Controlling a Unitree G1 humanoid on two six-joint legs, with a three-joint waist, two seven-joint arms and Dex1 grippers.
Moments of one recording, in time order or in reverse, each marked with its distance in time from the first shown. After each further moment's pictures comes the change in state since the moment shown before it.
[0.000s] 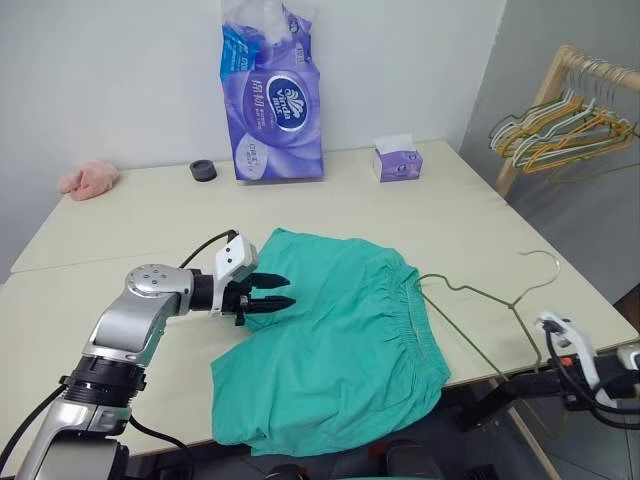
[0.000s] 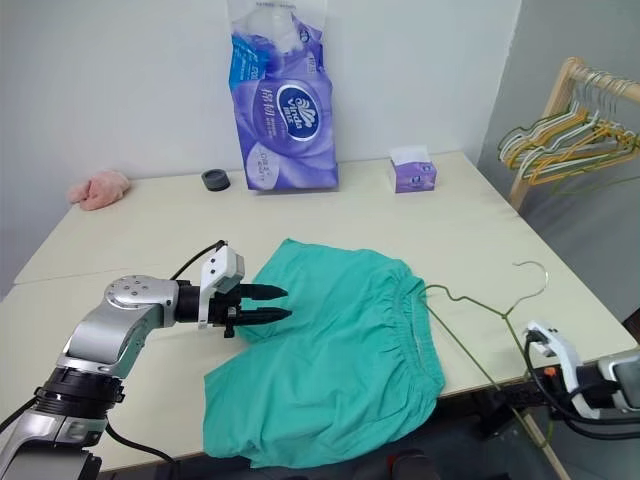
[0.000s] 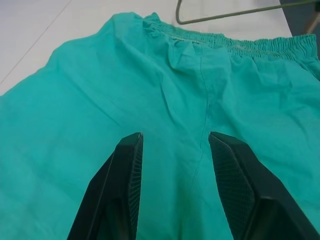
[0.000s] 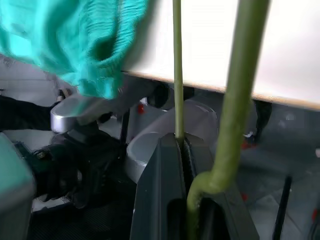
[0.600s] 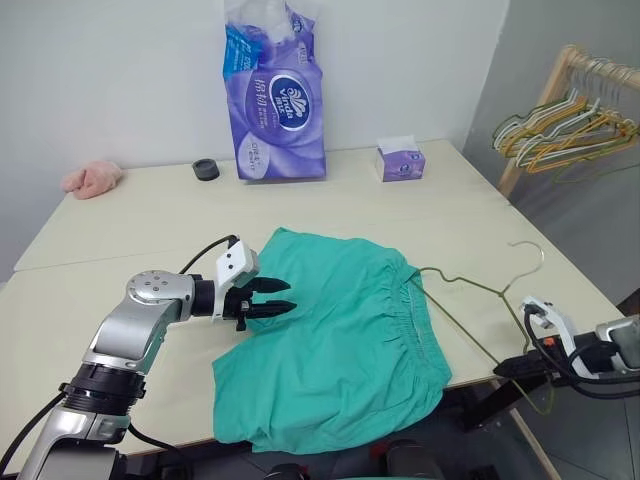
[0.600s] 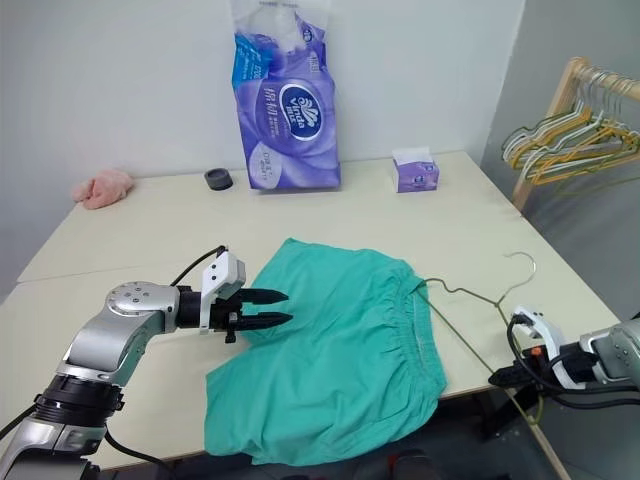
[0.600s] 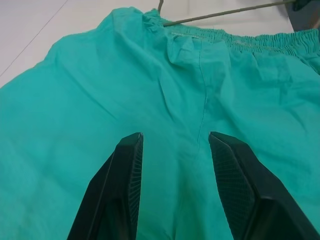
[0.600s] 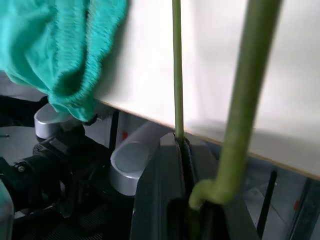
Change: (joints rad) left arm 0.040 0.000 0.003 -0.031 -0.003 -0.007 0.025; right arm -0.223 0.009 0.193 0.134 -0.051 -0.015 0.057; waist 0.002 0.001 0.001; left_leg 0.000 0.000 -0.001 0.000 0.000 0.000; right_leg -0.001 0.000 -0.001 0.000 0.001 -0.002
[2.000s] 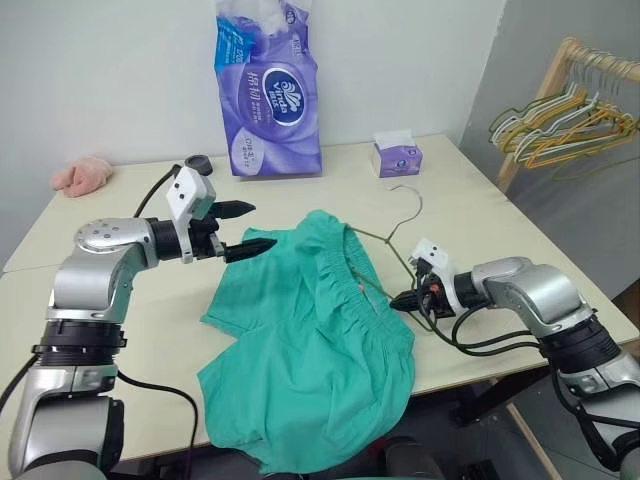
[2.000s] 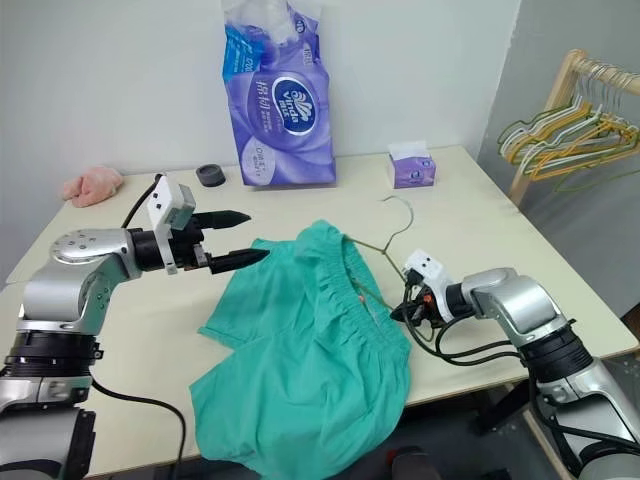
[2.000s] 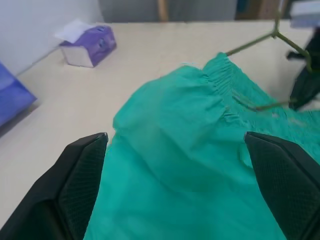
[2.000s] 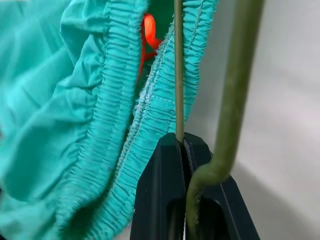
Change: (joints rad) left arm -0.242 0.079 0.099 0.145 -0.013 -0.046 -0.028; right arm -0.346 0.380 0.325 0.019 -0.376 -0.509 -0.005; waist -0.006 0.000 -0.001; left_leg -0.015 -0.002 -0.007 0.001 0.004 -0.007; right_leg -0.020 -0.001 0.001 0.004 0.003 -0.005
